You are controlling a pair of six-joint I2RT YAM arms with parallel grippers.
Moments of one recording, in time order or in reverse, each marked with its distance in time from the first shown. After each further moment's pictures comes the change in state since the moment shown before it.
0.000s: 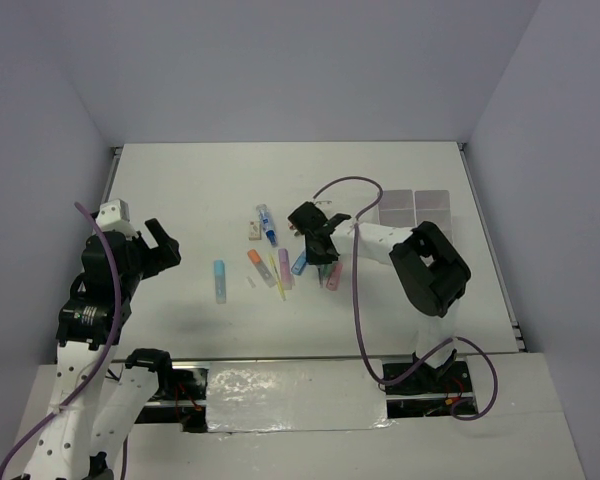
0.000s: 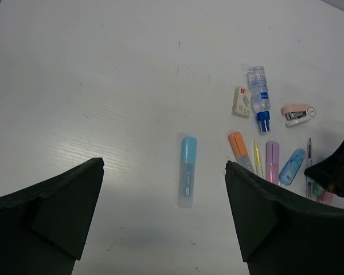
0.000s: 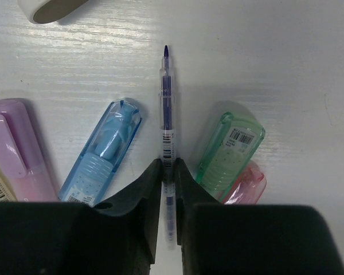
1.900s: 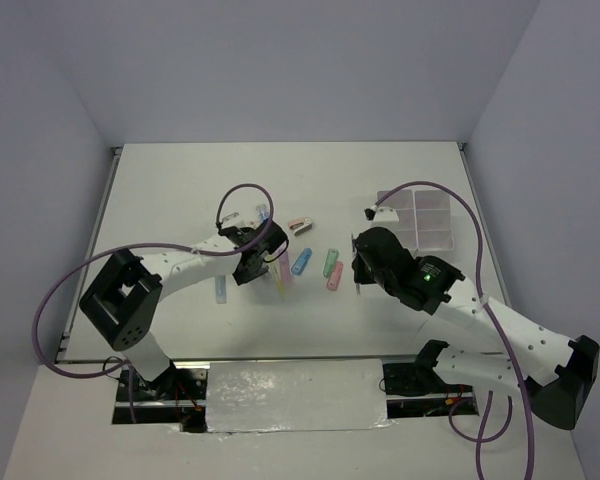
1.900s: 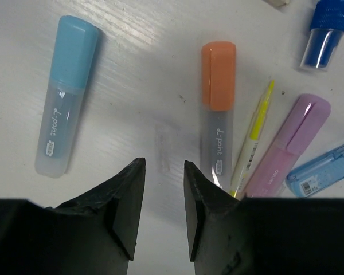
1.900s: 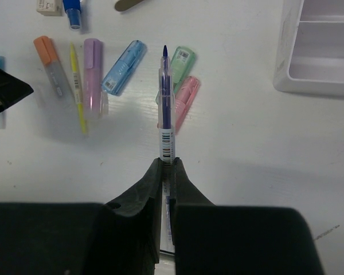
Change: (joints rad) left arm -0.663 1.035 0.212 -0.039 -0.347 -0.842; right arm 0.109 -0.925 -0.320 -0.200 0.122 -0.019
